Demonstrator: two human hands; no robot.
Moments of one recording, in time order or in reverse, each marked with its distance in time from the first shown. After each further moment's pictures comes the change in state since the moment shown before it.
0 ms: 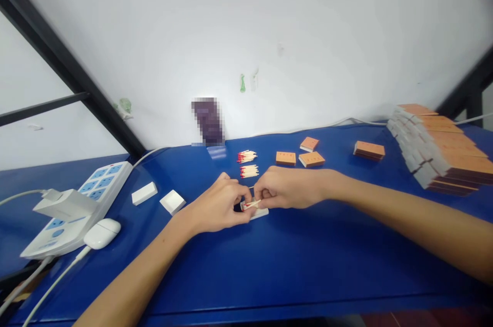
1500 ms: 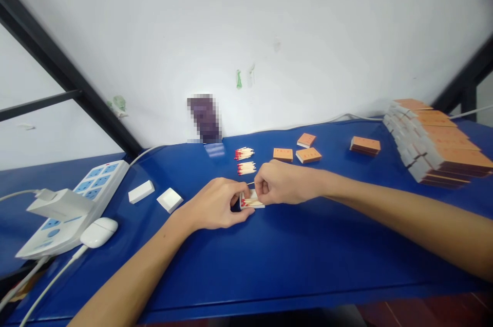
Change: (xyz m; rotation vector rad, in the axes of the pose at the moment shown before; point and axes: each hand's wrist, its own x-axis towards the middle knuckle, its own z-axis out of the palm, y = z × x) left_hand 0.001 -0.006 0.006 -0.003 0.017 0.045; right_hand 0.000 -0.004 0.003 0.094 0.090 0.240
